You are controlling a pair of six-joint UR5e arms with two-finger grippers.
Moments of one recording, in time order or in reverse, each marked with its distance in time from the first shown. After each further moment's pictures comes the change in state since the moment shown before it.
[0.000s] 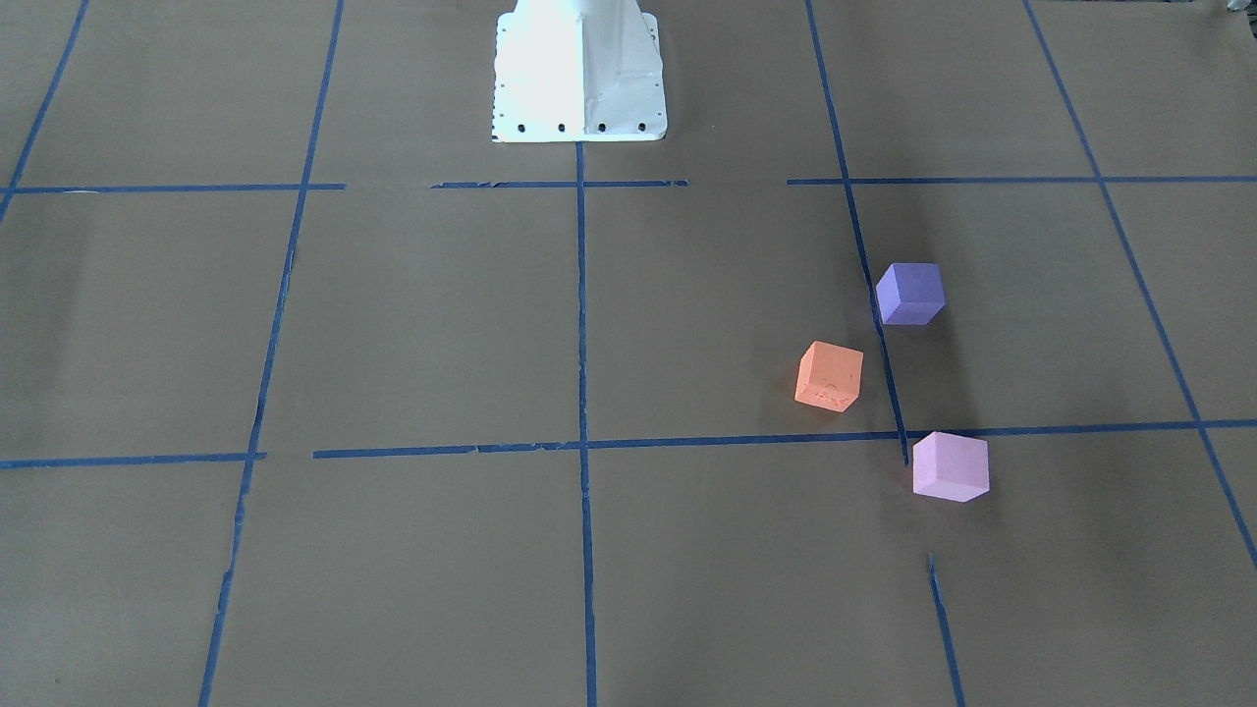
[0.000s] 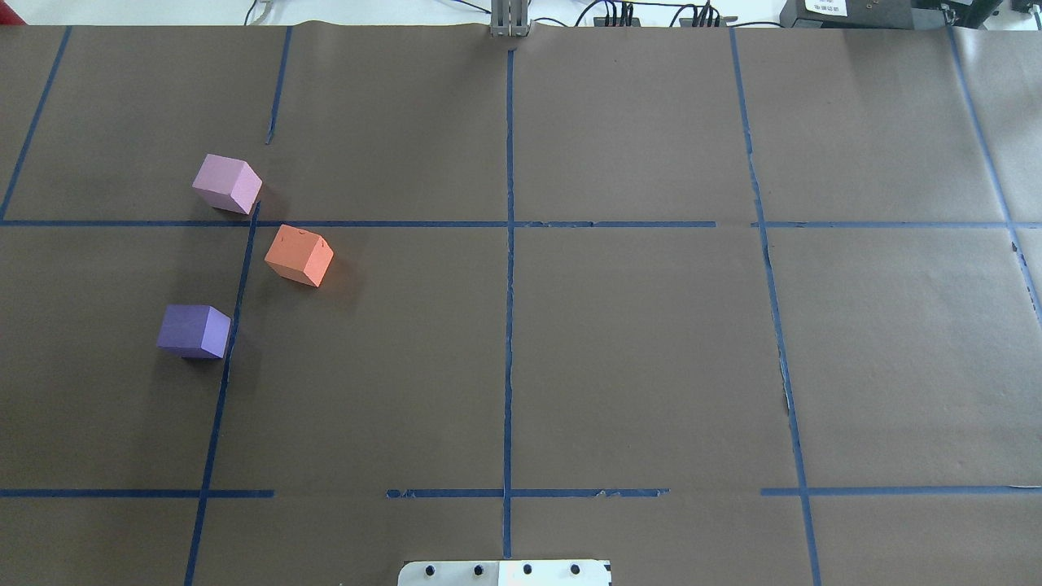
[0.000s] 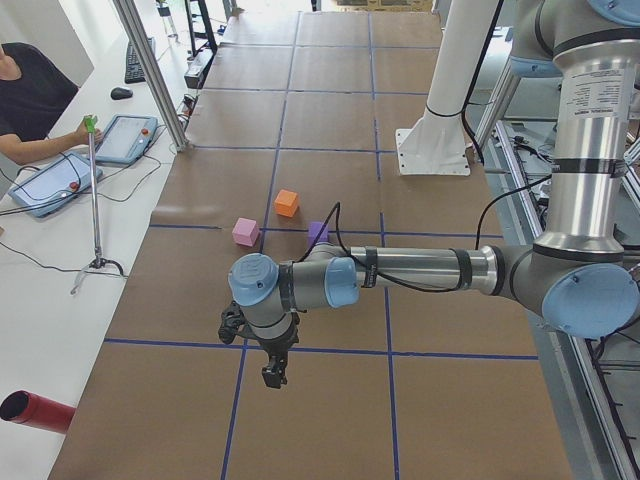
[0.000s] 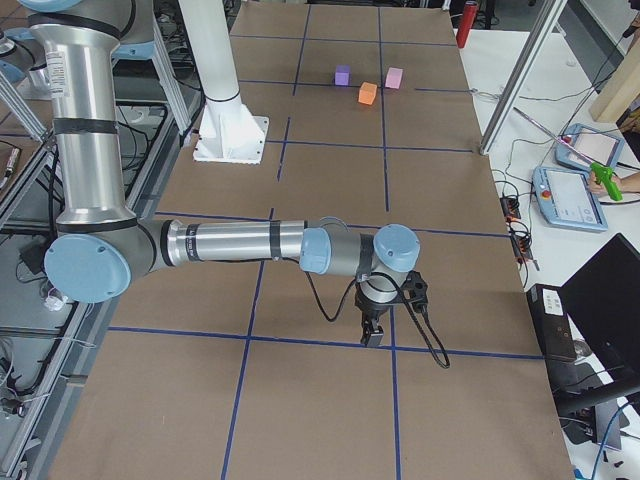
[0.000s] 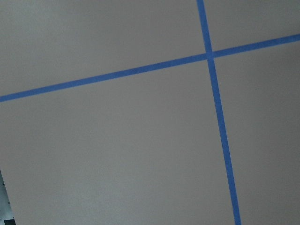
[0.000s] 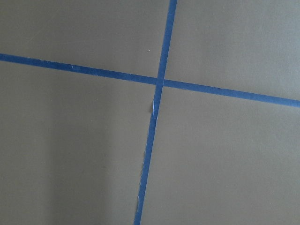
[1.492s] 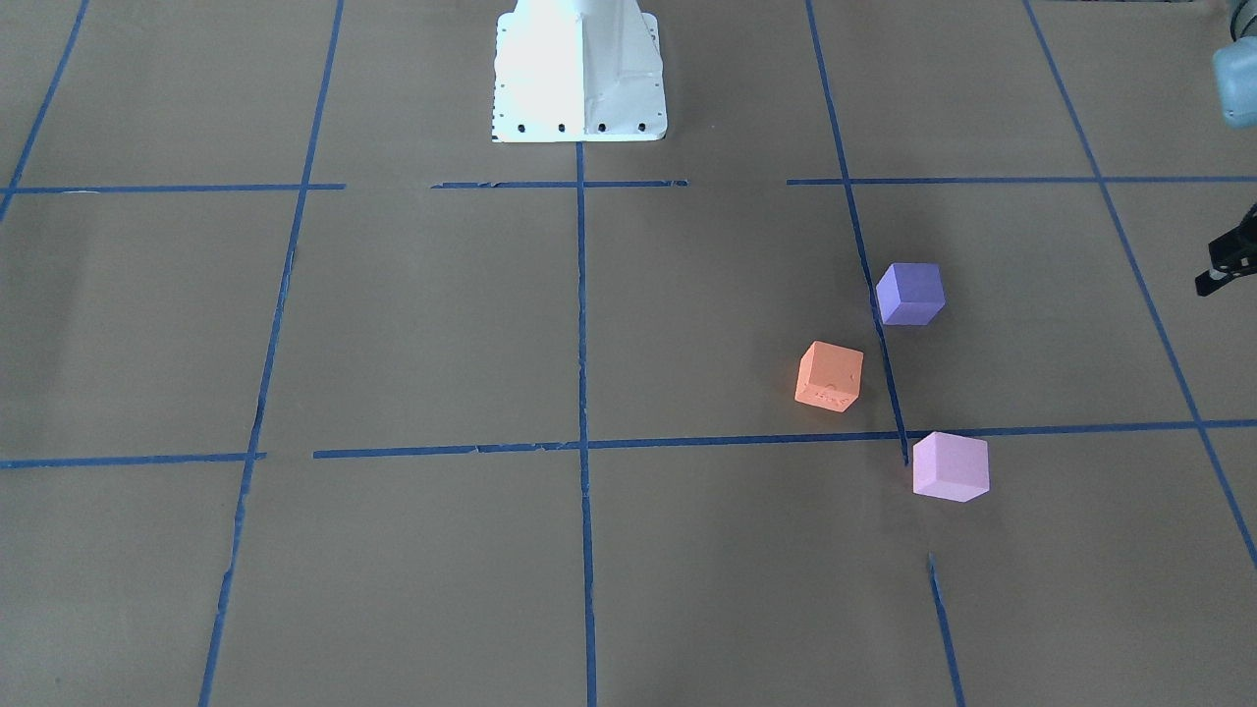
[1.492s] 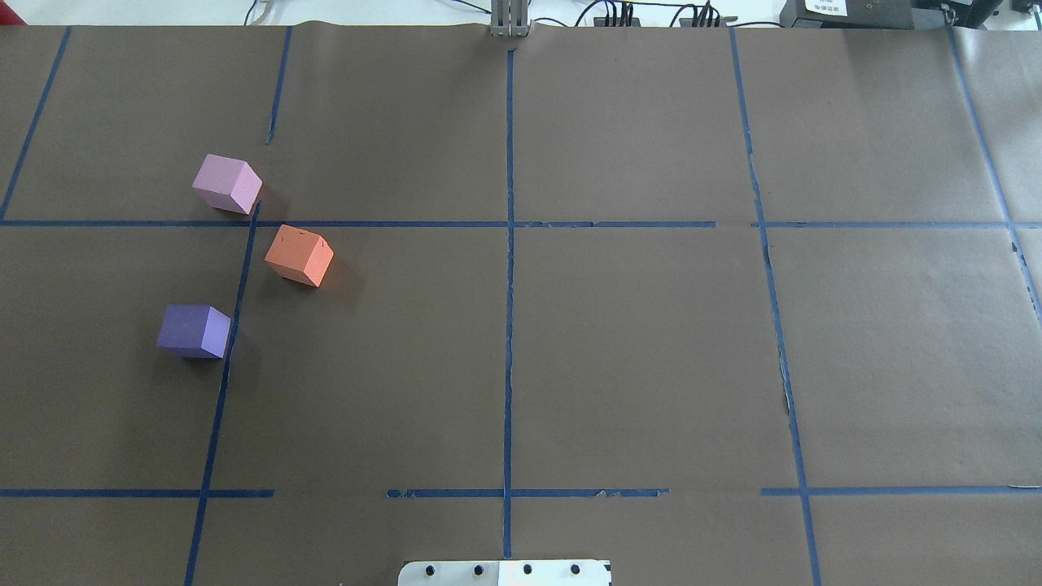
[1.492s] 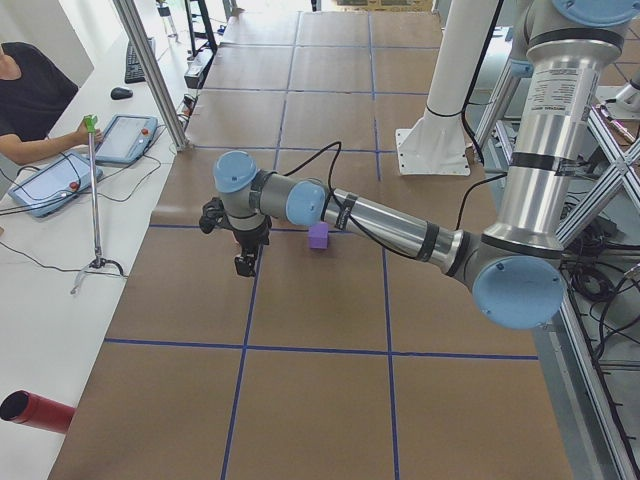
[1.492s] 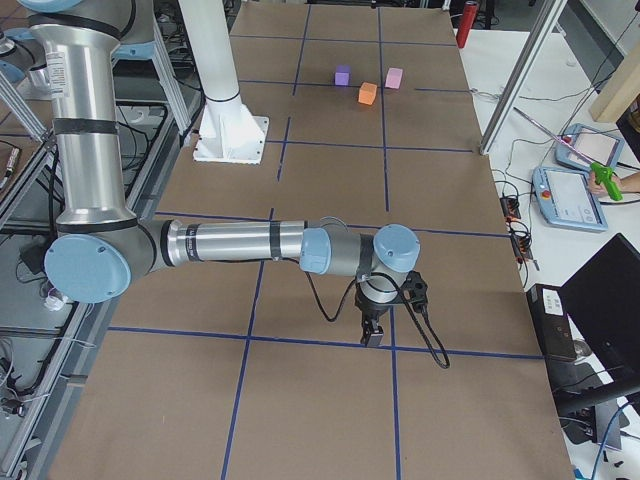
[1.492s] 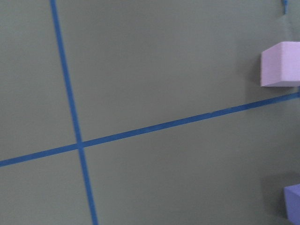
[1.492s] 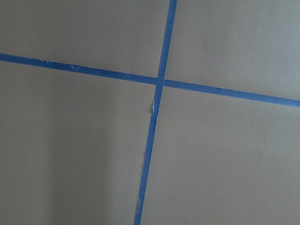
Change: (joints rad) left arm 0.243 -0.180 -0.184 -0.056 -0.131 -0.375; right arm 0.000 0.000 0.000 0.000 0.000 0.000
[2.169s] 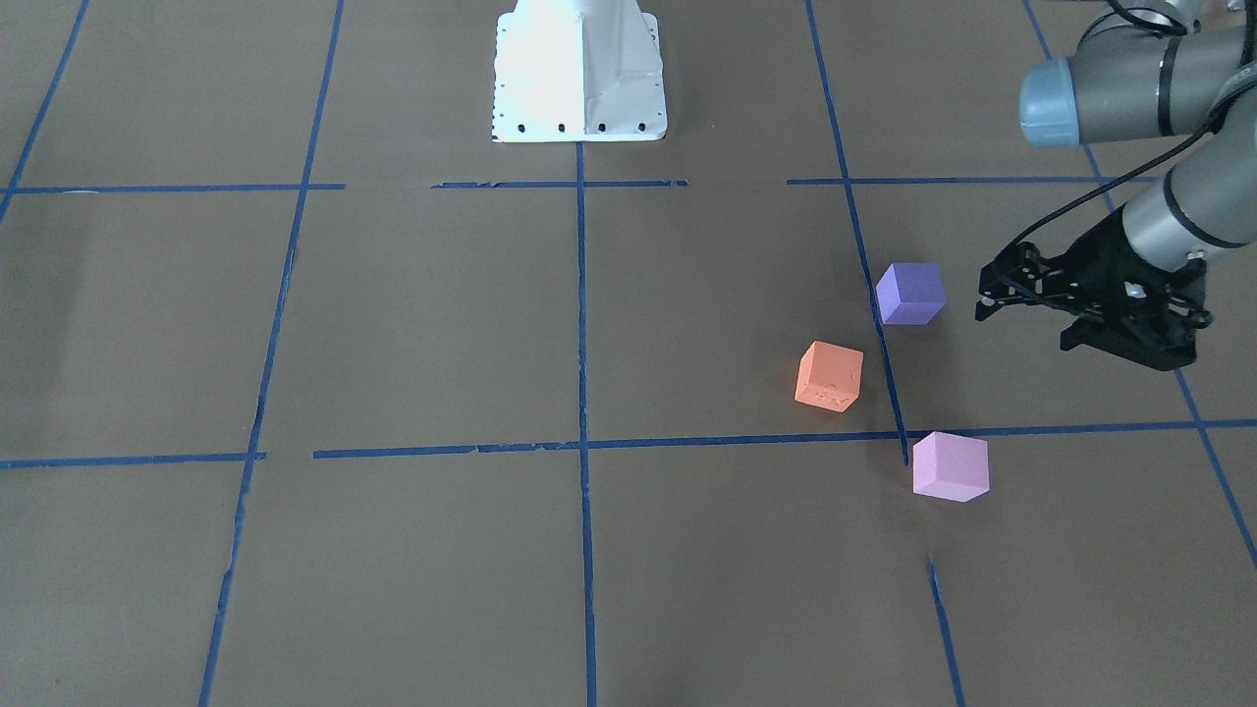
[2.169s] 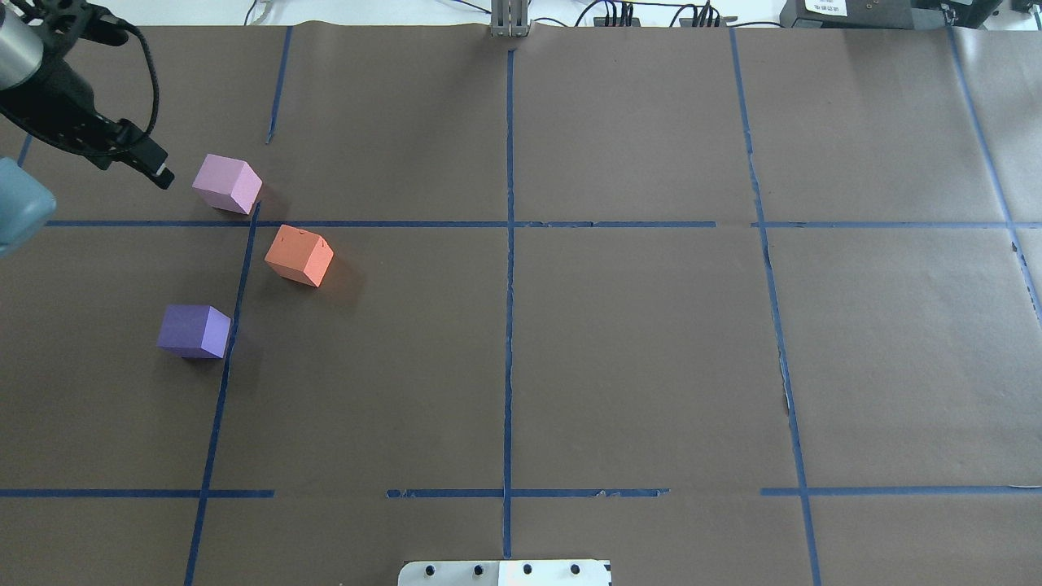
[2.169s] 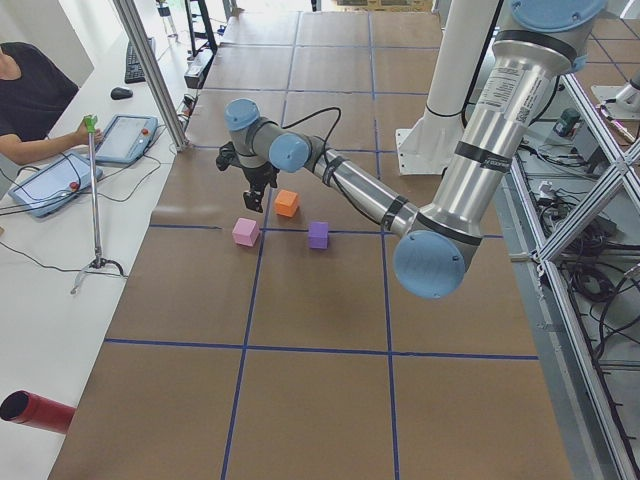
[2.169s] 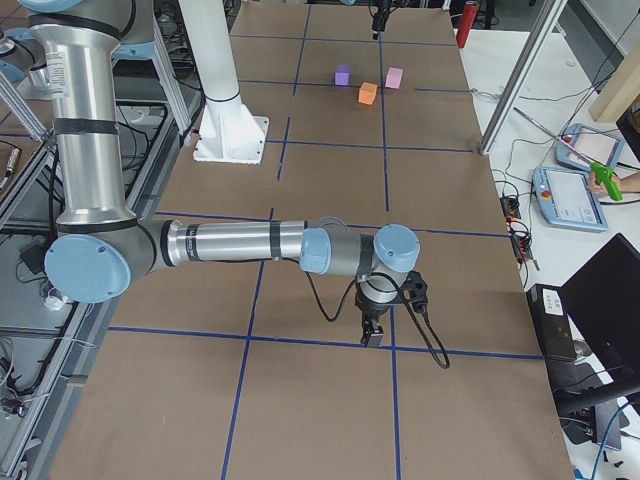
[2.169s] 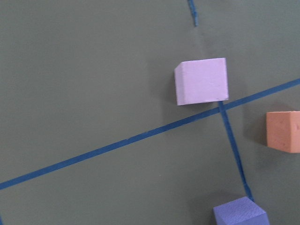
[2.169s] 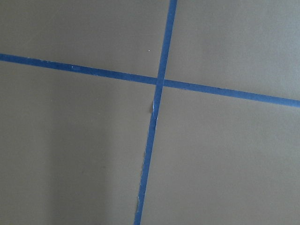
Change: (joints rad) left arm 0.251 -0.207 0.004 -0.006 0.016 -0.218; right arm 0.000 0.000 0.001 0.000 0.000 0.000
